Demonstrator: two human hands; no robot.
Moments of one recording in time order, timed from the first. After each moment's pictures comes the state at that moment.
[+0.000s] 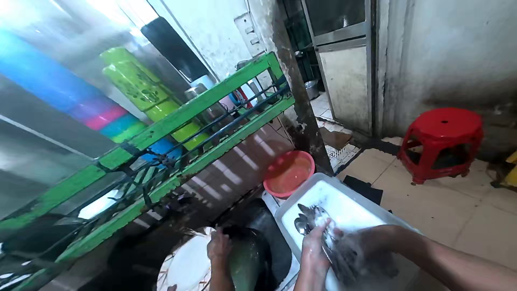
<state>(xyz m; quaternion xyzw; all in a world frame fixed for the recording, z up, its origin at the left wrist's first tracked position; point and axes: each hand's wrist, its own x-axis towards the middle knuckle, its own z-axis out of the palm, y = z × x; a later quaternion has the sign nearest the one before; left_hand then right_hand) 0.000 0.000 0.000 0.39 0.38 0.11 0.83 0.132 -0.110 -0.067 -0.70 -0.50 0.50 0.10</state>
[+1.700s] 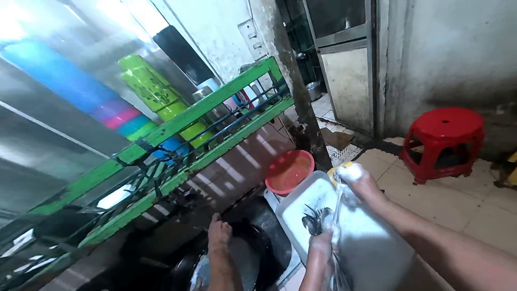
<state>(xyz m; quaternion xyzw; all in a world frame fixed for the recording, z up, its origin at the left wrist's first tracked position) -0.001 -0.013 -0.069 0.53 0.44 0.12 0.72 0.167 -0.092 -0.032 -0.79 -0.18 0.11 0.58</state>
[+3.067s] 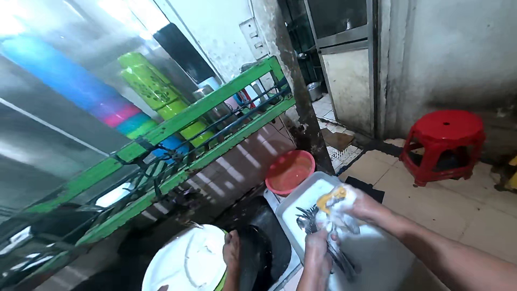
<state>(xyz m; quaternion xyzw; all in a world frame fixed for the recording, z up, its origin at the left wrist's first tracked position) -0.002 -0.014 -0.036 0.49 0.42 0.15 0.75 0.140 -0.102 -0.024 -0.77 -0.31 0.31 0.47</state>
